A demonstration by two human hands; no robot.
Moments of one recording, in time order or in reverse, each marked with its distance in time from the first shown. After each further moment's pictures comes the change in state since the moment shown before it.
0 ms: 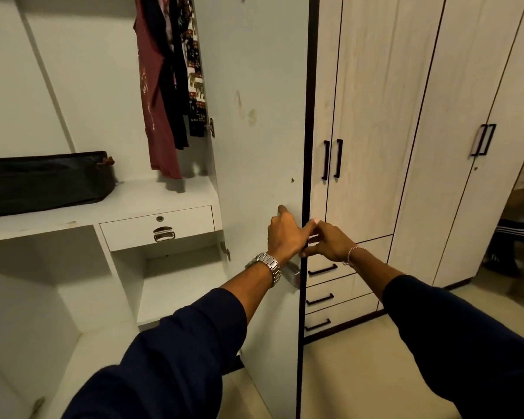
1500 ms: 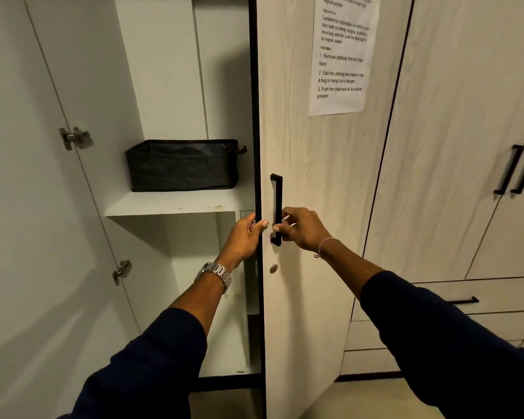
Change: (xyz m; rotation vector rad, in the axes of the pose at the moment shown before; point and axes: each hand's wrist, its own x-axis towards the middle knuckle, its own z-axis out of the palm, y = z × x) left_hand 0.034 -0.397 -0.339 -0.225 0.078 -0.097; right_hand 0.134 -0.349 0.326 0.152 -0.046 -0.353
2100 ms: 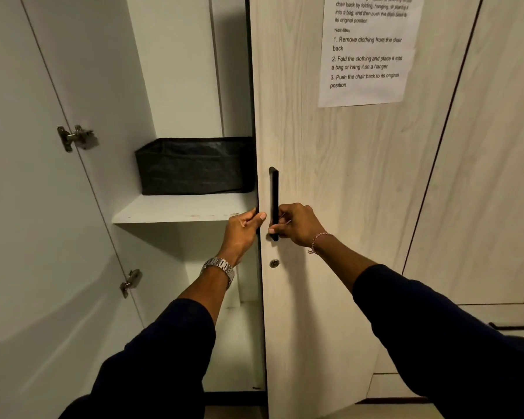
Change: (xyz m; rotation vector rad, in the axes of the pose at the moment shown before) left_hand 0.104 -0.077 -0.038 -0.262 0.163 -0.081; right_hand 0.117 0.005 0.062 -0.056 -0.060 -0.014
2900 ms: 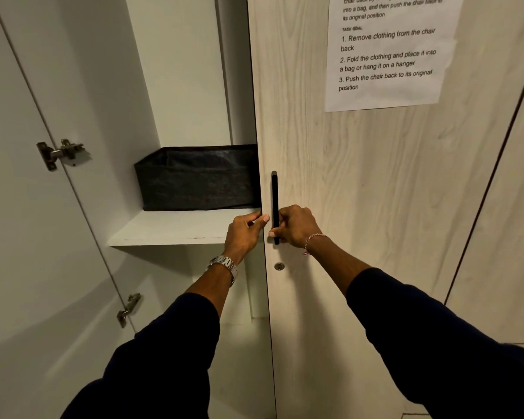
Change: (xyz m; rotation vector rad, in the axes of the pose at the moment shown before) left_hand 0.121 -0.032 -0.011 0.326 0.064 0.039; right_hand 0.114 0.008 0.027 -0.018 0.001 0.106
